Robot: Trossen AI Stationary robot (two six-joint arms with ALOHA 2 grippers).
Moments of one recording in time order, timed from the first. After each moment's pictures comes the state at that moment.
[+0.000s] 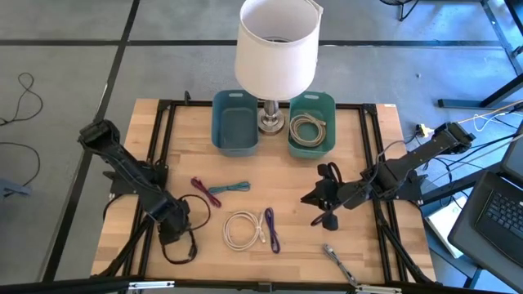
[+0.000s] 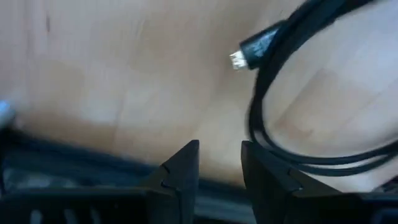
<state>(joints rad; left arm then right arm) -0.79 1.36 0.66 -0.88 0.29 -1.21 0.54 1.20 0.98 -0.43 0.37 0.38</state>
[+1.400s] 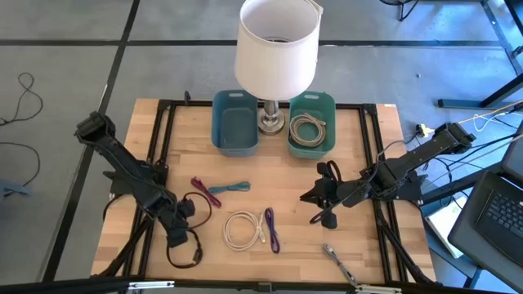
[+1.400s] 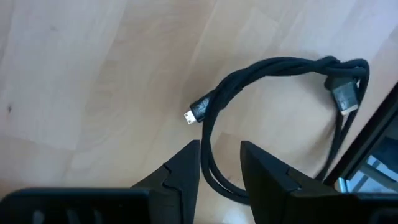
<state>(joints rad) -0.80 1.25 0.67 -0.71 0.09 -1.30 0.52 1.20 0.98 -0.42 0.37 0.36</state>
